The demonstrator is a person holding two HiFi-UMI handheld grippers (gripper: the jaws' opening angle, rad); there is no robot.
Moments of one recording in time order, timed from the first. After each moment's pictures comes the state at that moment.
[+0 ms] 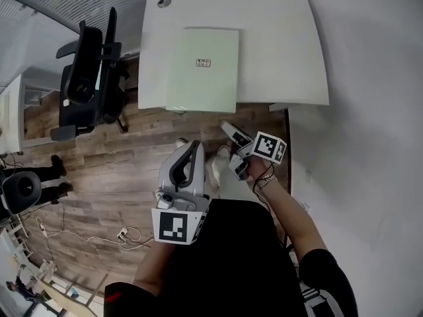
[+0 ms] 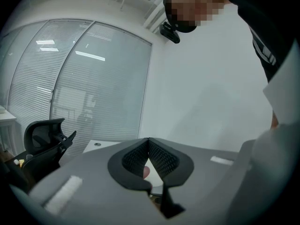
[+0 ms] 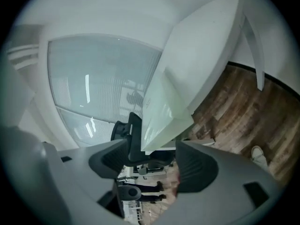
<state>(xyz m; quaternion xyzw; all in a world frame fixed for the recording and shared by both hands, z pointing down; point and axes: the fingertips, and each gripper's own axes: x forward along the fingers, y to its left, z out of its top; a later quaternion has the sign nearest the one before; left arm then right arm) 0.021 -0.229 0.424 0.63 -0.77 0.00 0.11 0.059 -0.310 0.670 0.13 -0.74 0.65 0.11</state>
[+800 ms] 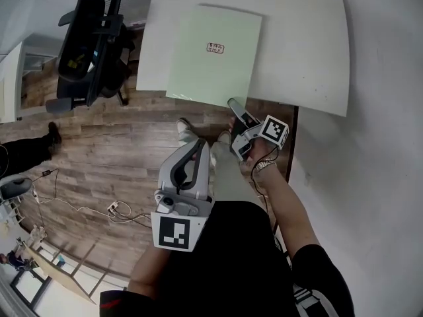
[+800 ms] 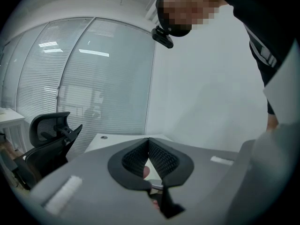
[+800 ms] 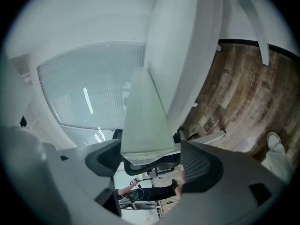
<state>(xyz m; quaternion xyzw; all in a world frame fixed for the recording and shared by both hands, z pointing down) 0.016 -0.248 0.463 0.59 -0.79 0.03 0.14 0.030 -0.350 0.743 0.10 -0.70 0.70 0.09</state>
